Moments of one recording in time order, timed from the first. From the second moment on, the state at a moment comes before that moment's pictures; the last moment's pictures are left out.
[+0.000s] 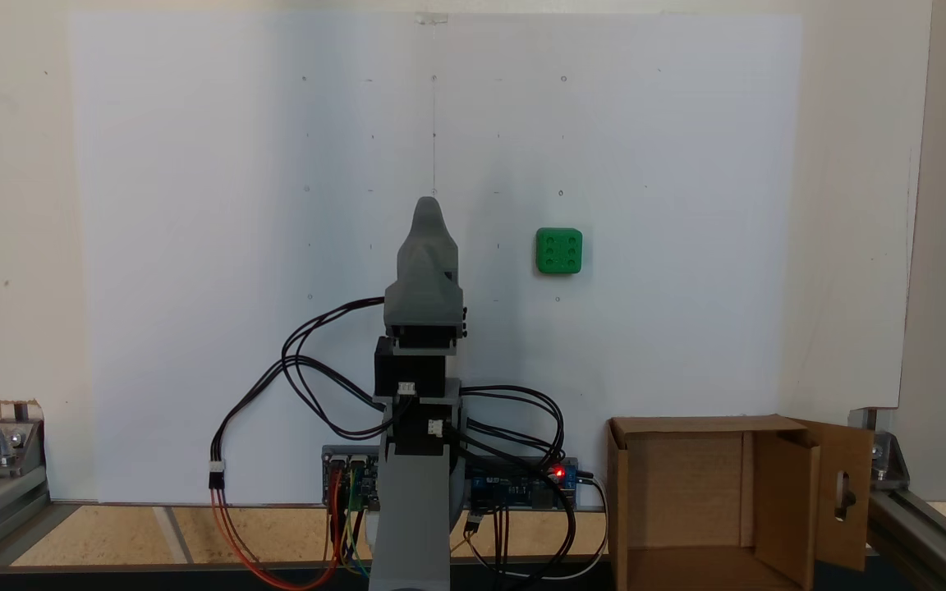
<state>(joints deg) 0.4 129.5 176.5 -89.9 -0.4</state>
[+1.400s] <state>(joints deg) 1.0 129.5 176.4 -78.0 -0.4</state>
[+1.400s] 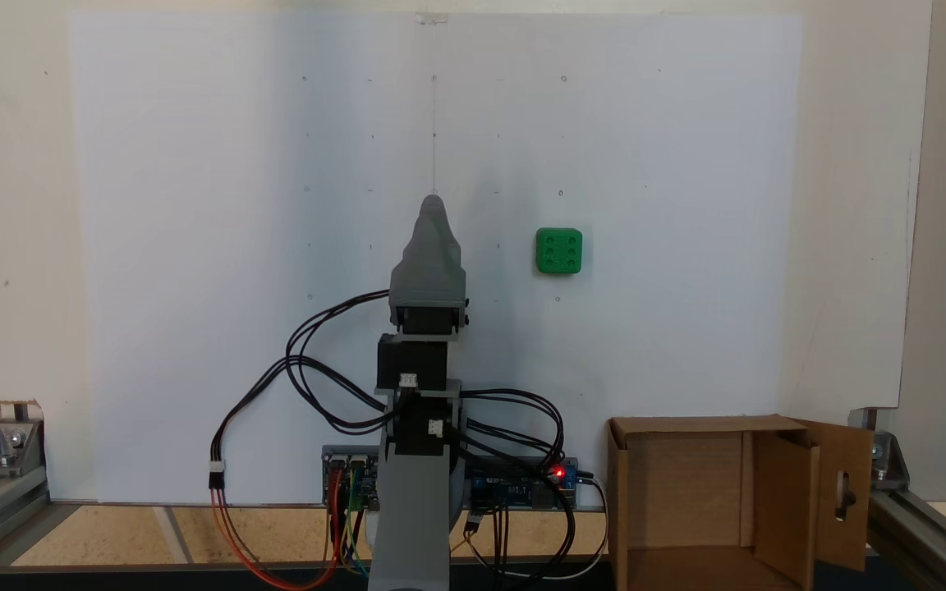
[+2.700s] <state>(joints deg) 33.2 129.5 125.0 30.4 -14.8</state>
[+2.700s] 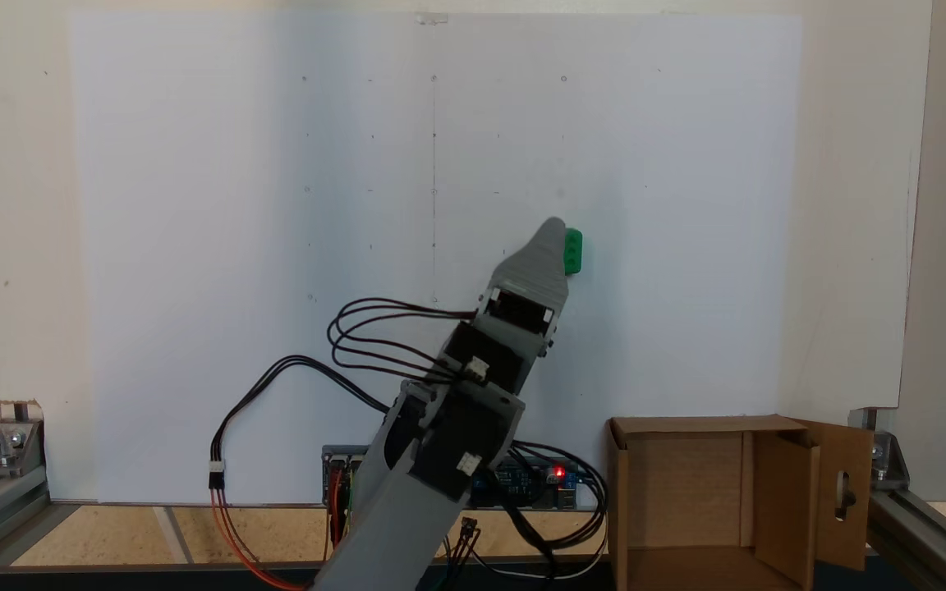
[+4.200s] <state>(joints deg) 40.7 87.8 99.1 54.3 -34.0</state>
